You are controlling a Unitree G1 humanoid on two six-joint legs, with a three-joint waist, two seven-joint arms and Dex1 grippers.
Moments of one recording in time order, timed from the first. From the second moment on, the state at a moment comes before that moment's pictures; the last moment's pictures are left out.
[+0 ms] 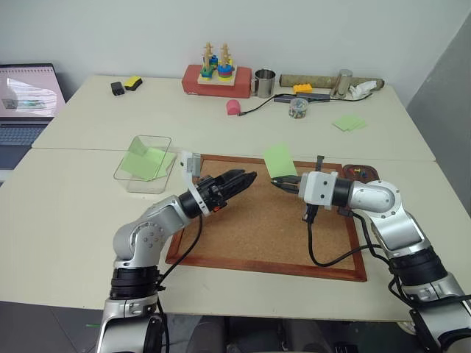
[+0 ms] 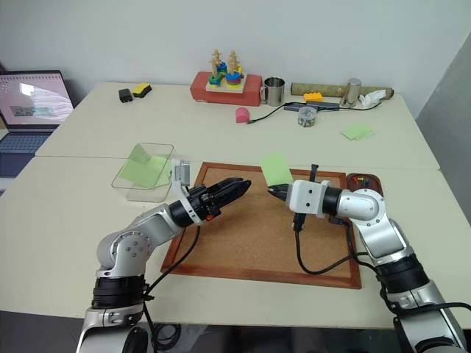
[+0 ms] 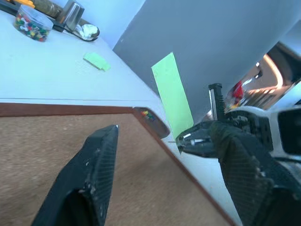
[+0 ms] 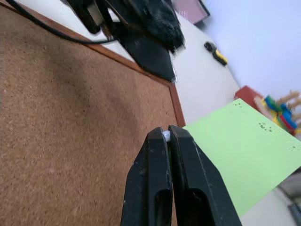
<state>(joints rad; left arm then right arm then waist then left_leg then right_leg) -0.44 0.23 0.15 -0.07 -0.83 0.82 -0.69 -0.54 -0.56 0.22 -0.02 -0.06 -0.23 0.90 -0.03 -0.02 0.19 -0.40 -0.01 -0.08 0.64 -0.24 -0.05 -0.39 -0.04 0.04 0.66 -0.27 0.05</state>
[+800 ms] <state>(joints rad) -0.48 0.18 0.09 -0.03 -0.82 0.79 -0.70 -0.53 -0.56 0.26 -0.04 -0.06 -0.32 0.91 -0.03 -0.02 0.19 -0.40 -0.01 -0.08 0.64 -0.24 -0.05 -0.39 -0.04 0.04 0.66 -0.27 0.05</state>
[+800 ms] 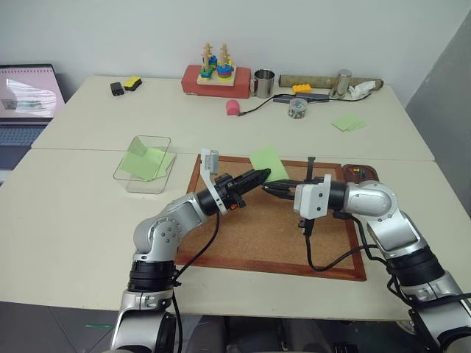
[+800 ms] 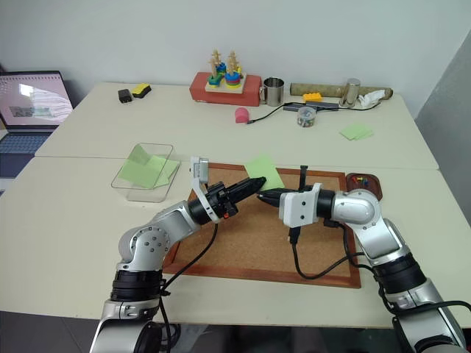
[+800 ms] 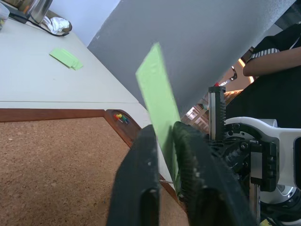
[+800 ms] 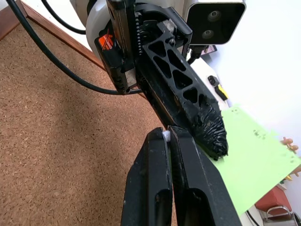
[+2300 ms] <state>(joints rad) -0.39 0.24 -0.02 -0.16 -0.64 0.66 -0.68 -0.47 -0.64 -0.08 0.34 -0.01 0.28 0.55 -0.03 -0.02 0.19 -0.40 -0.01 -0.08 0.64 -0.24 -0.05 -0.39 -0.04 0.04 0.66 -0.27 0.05</state>
